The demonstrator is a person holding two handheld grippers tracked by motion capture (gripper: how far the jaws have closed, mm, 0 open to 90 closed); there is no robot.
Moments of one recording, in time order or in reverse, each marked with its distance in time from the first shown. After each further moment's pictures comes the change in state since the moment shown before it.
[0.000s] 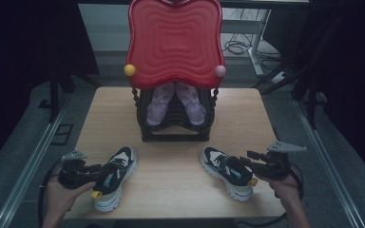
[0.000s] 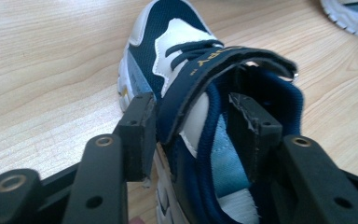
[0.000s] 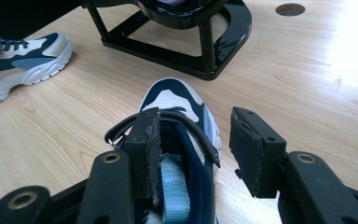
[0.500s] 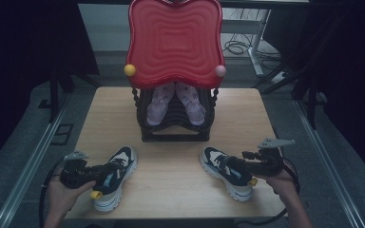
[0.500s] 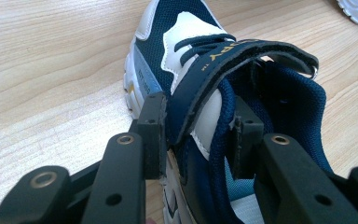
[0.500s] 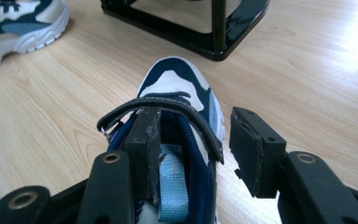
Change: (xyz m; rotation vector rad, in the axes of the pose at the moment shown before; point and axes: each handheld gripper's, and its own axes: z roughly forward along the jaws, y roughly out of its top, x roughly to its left) left arm 0.002 -0.002 0.004 0.002 0.015 -0.005; right arm -0.001 0.009 0.020 0.125 0.031 -0.059
